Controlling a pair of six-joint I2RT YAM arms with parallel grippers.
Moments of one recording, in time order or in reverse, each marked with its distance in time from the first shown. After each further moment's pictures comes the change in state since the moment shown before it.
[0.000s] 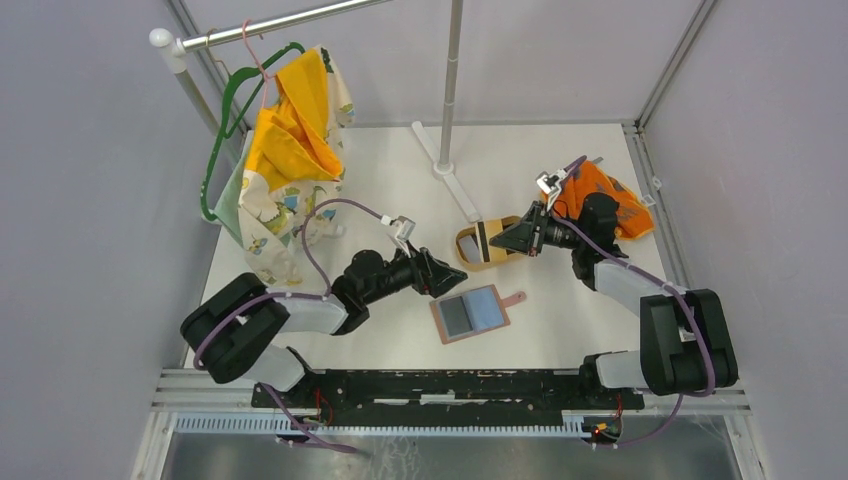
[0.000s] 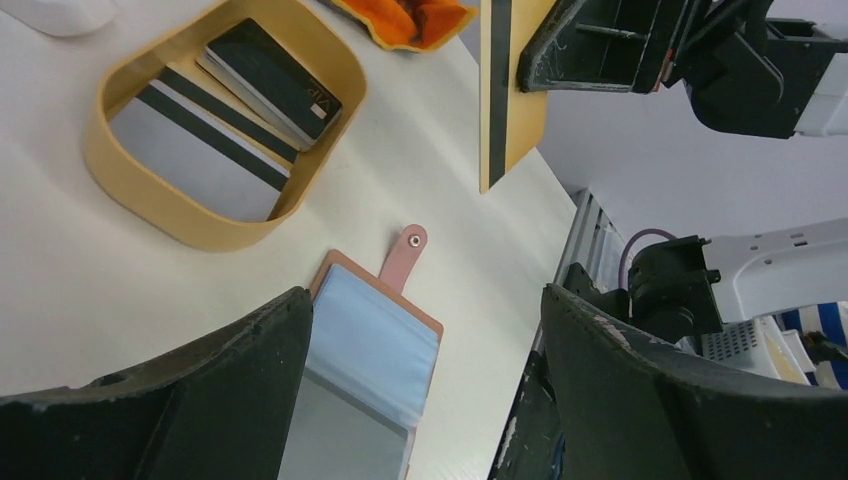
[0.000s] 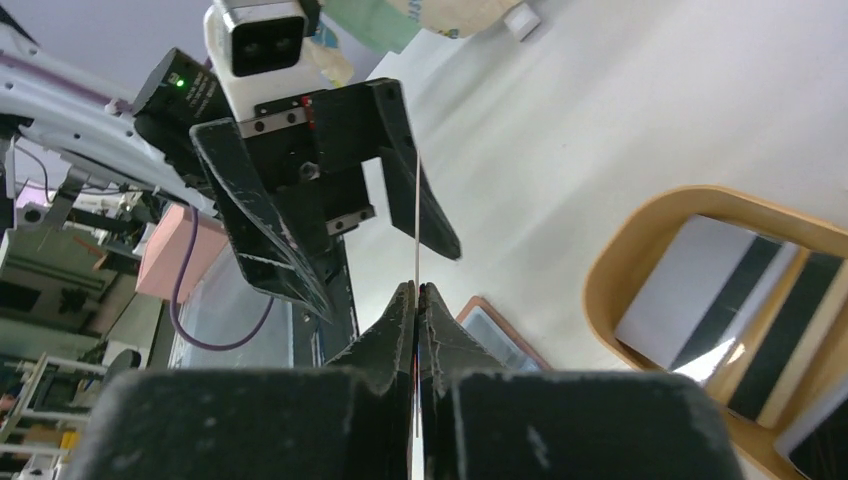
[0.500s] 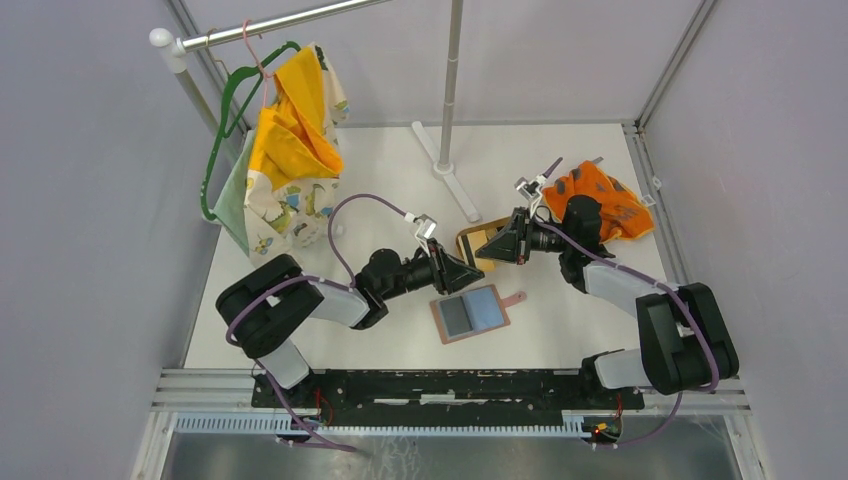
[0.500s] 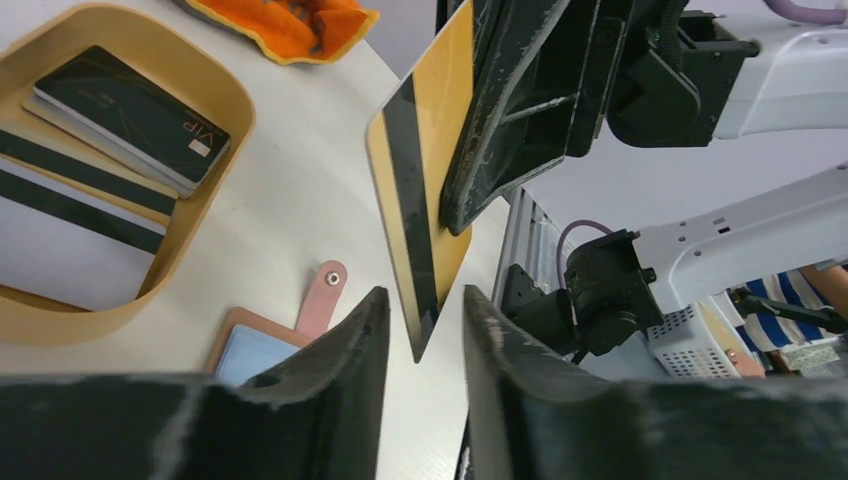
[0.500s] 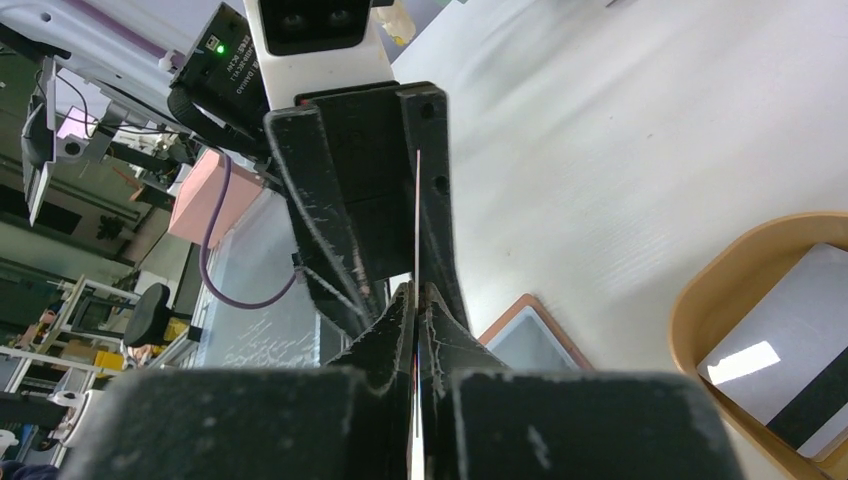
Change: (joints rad) left arm -0.078 0.232 0.118 0.227 0.068 -0.056; right arm 0.132 0.016 0.000 0.064 -0.031 0.018
